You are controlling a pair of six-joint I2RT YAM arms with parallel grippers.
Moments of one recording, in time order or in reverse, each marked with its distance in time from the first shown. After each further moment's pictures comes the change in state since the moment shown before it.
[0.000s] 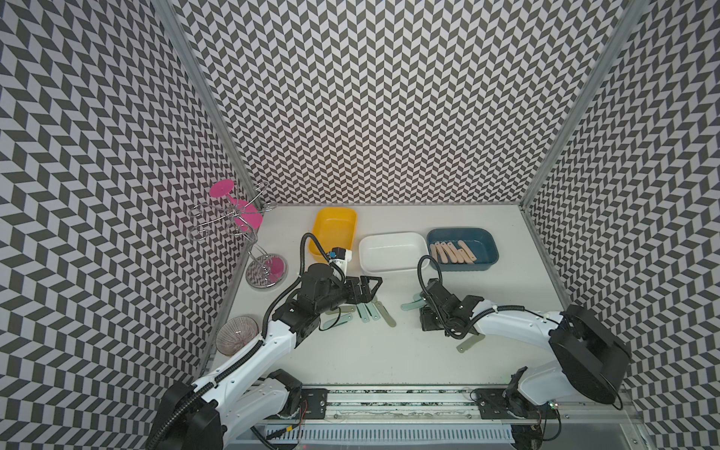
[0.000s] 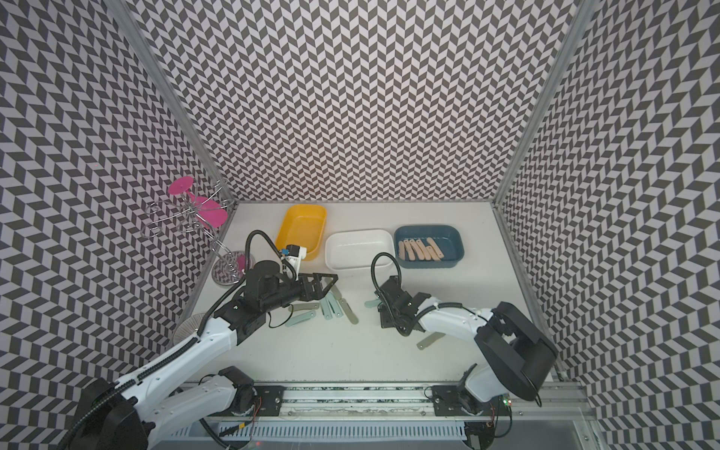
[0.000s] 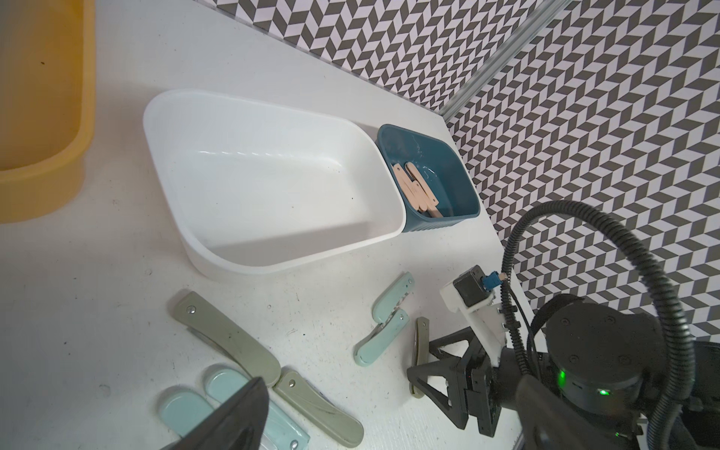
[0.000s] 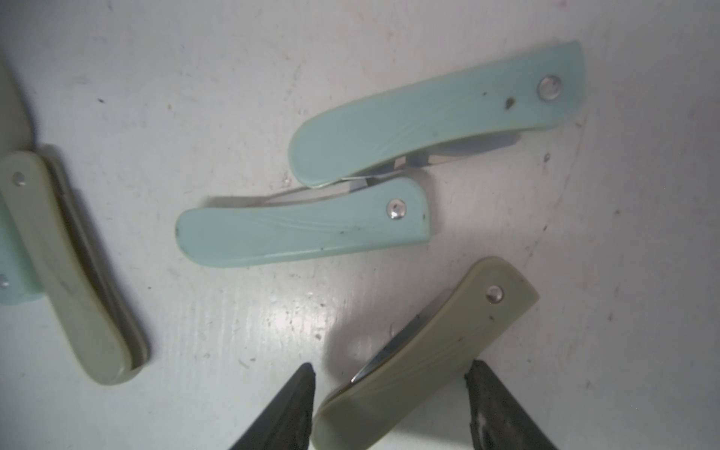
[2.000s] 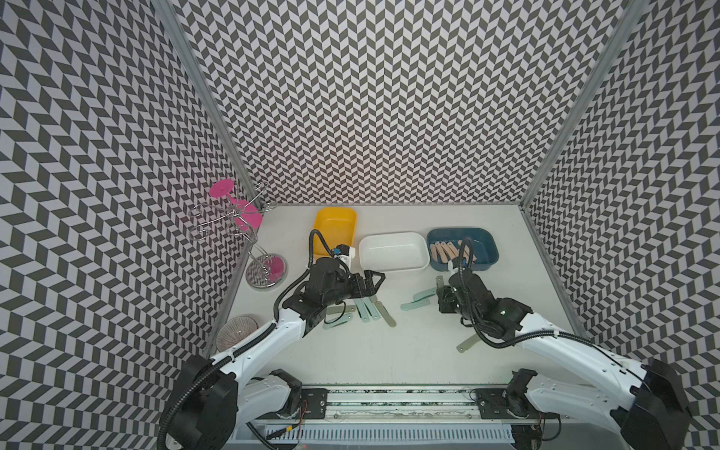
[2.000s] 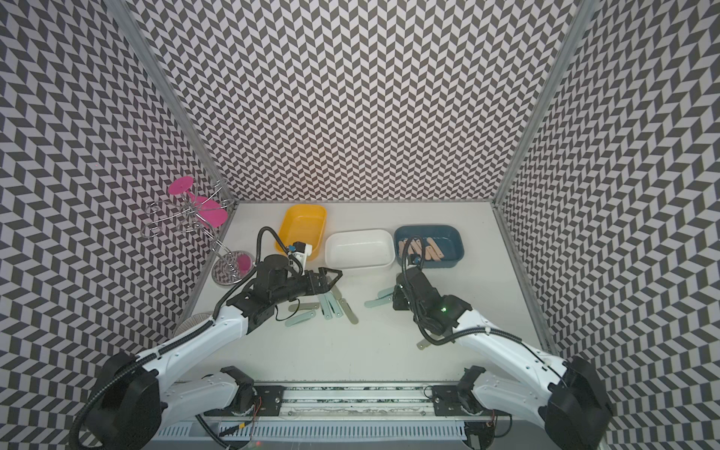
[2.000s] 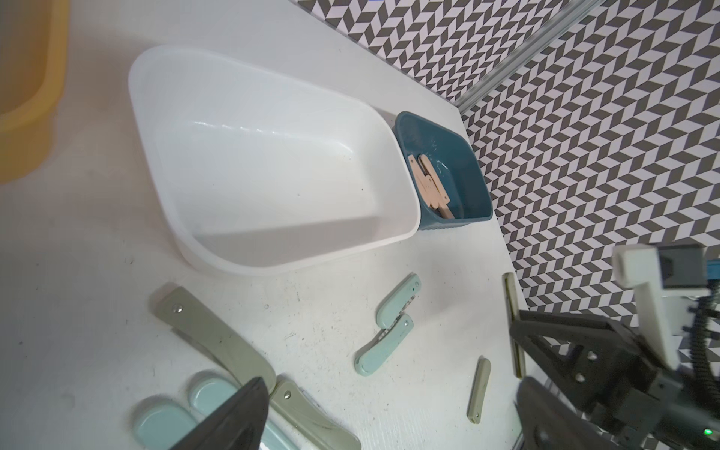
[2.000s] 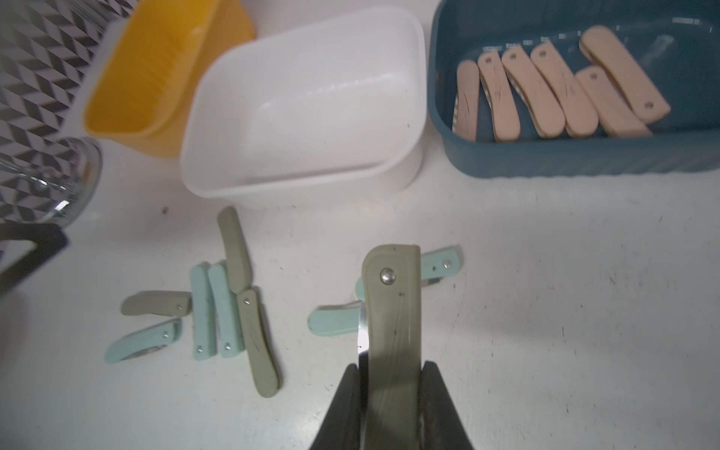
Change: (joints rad) left arm 0.012 0.165 0.064 0.060 0.021 -0.055; right arm -0.079 -0.411 0.056 -0.035 0.098 -0.068
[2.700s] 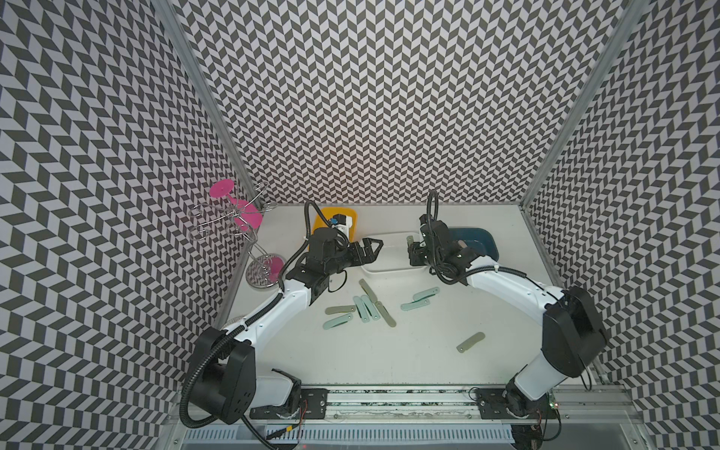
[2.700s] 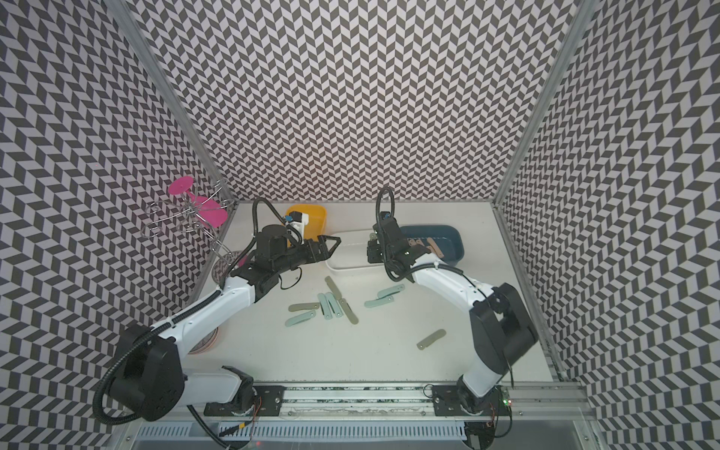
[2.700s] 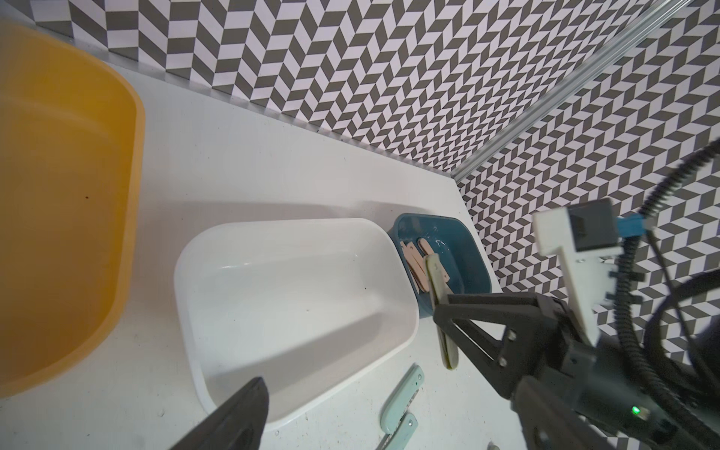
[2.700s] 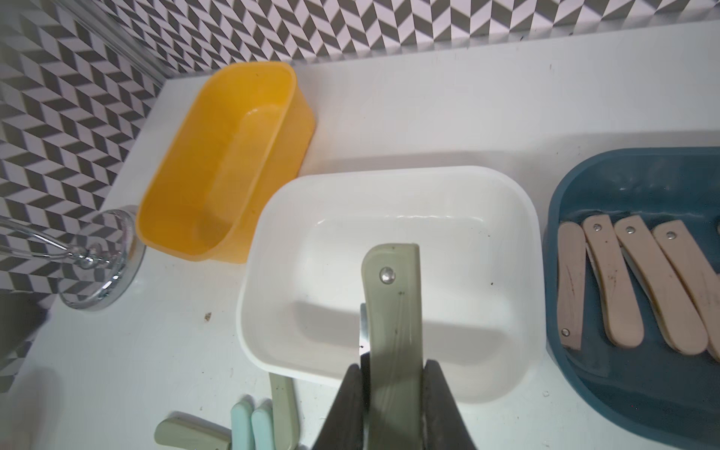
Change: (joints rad) left arm 0.098 0.173 0.245 0.005 0.001 0.055; right arm -0.133 0.593 0.478 0.130 -0.163 -0.178
